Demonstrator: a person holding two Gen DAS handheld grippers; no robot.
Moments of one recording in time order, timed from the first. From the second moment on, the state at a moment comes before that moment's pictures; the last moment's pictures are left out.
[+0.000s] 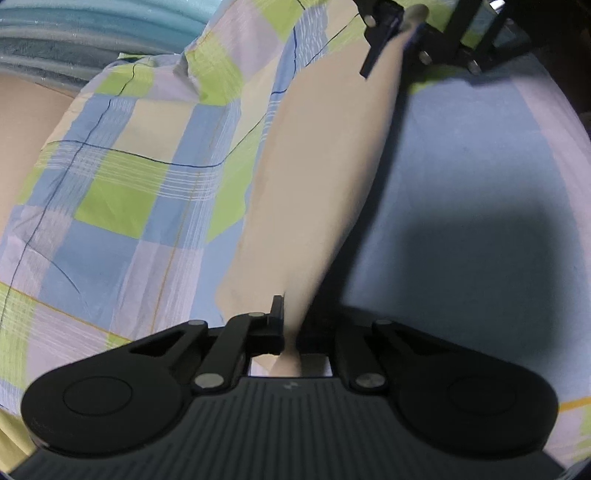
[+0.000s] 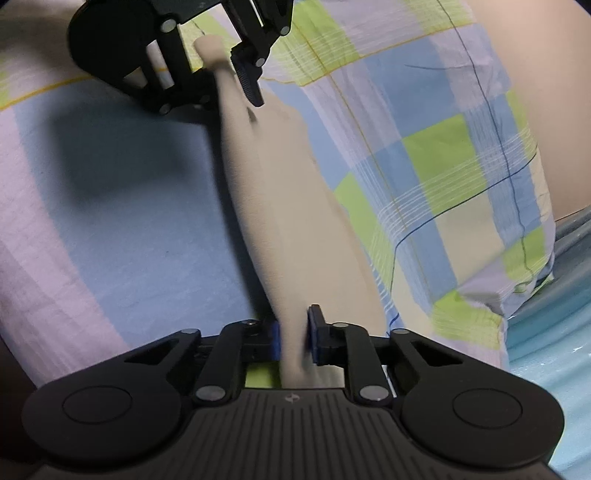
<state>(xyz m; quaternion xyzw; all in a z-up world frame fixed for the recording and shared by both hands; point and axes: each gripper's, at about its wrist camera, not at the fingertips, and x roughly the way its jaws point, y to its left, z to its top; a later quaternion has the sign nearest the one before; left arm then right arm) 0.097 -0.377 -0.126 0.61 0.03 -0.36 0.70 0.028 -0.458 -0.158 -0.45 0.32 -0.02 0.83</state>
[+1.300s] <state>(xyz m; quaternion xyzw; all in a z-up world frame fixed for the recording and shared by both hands) -0.117 -0.497 0.021 0.55 -0.26 -0.50 0.62 -0.223 -0.541 0.016 -0.43 0.31 -0.28 0.80</state>
